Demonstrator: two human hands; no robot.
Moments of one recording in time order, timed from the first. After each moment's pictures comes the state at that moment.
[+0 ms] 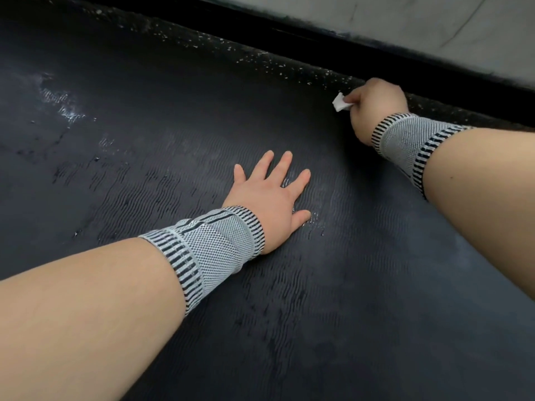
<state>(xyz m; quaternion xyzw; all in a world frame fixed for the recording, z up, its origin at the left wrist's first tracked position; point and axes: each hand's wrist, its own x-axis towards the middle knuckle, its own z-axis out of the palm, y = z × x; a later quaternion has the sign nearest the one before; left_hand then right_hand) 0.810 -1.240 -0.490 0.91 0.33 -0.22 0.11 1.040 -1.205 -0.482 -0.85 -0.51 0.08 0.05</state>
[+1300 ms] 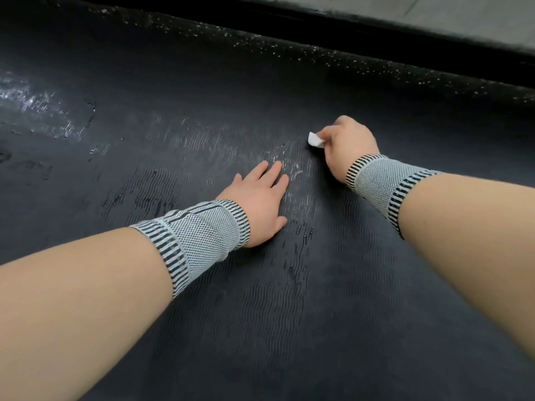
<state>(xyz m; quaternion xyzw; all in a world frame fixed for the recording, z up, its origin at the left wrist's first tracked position) 0.747 -1.283 -0.471 0.92 0.27 -0.25 0.13 0.938 -1.310 -0.480 -0.85 -0.52 0.12 0.03</state>
